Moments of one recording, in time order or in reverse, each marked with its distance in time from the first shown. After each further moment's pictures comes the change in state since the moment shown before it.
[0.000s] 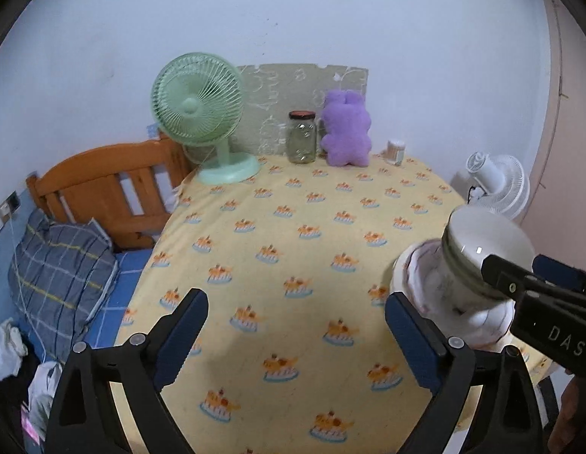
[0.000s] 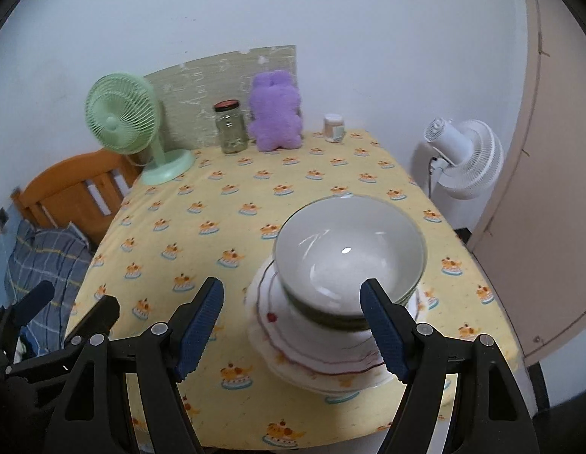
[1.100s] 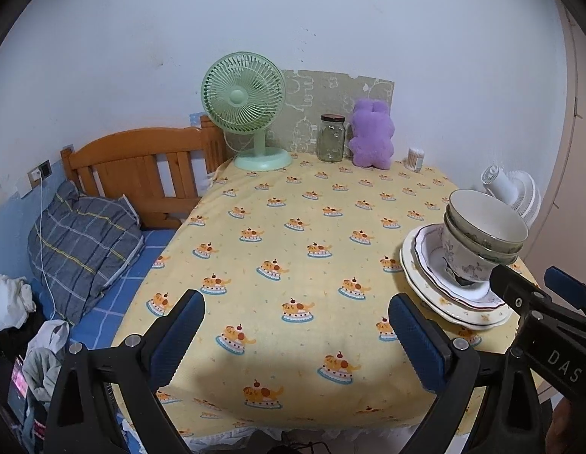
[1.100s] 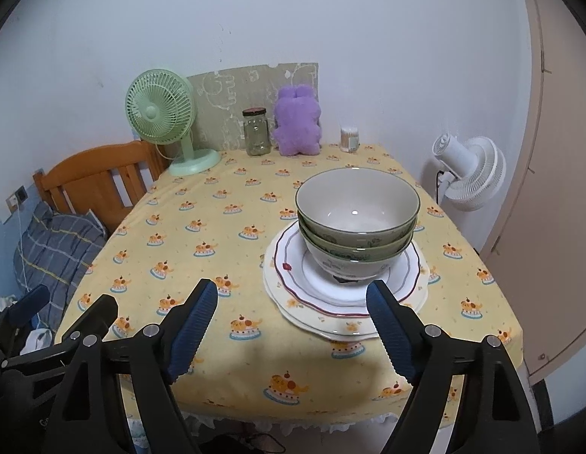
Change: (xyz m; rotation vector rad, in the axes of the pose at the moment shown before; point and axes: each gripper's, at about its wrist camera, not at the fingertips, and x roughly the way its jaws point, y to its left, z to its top) left arm -0.049 0.006 -0.059 -0.102 -0.060 0.073; right arm -0.043 0.001 -0.067 -0.056 -0.112 0.029
